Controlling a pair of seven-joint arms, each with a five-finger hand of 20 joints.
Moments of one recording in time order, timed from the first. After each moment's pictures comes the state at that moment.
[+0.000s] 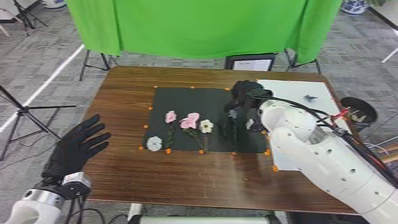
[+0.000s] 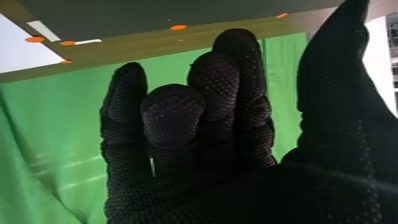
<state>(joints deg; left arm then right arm) 131.5 -58.0 -104.7 -119.4 40.7 -0.6 5.3 -61.6 -52.1 46.1 -92.9 -118.6 -6.9 19.5</state>
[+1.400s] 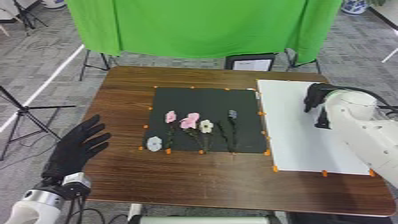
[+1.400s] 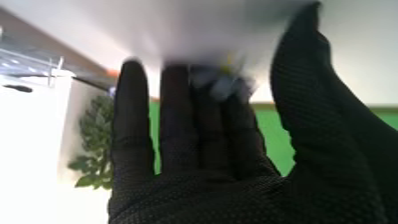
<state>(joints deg) 131.7 -57.9 -104.6 -119.4 40.7 -0.6 5.5 -55.6 -43.8 53.1 -70.4 -119.8 -17.8 23.6</state>
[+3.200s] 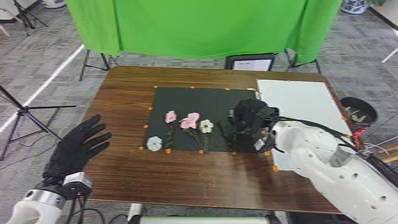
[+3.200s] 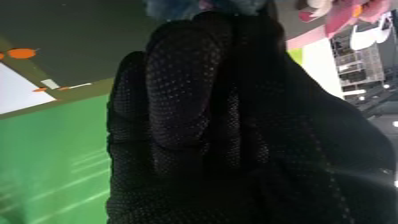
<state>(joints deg) 131.3 -58.3 -104.4 -119.4 40.7 -0.7 5.4 -74.1 -45.0 53.5 -101.5 -117.6 -8.1 9.2</state>
